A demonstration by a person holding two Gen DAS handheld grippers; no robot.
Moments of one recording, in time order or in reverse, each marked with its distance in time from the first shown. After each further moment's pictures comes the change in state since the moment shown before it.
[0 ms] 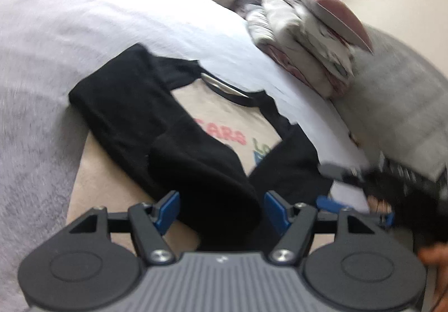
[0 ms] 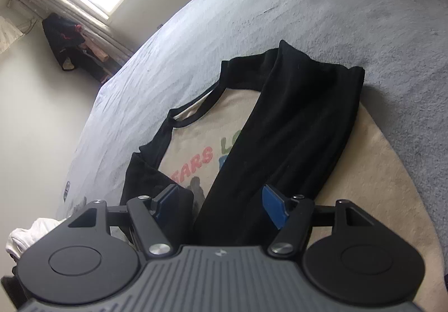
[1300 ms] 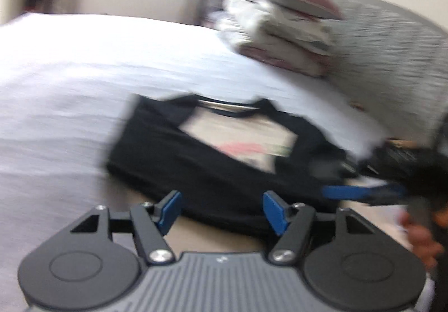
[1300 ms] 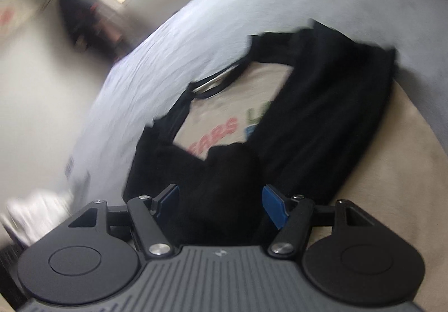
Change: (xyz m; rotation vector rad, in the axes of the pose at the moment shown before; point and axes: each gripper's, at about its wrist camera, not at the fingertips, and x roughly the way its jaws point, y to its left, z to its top) left arm -0.036 0.005 0.027 0.369 -0.049 0.140; right arm 0.023 0.042 -0.039 -0.206 0.018 -0.002
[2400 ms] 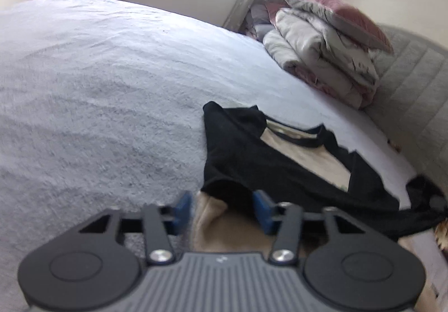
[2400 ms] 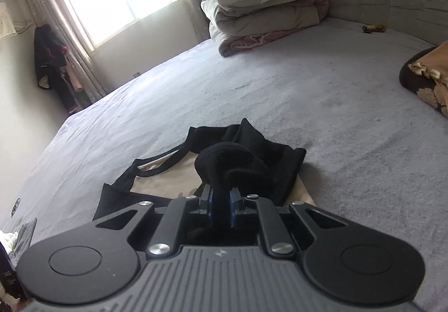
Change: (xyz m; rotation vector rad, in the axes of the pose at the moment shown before) left arm 0.062 0.053 0.006 -0.222 -0.057 -0.006; right arm -0.067 -0.038 0.016 0.057 -0.300 -0.247
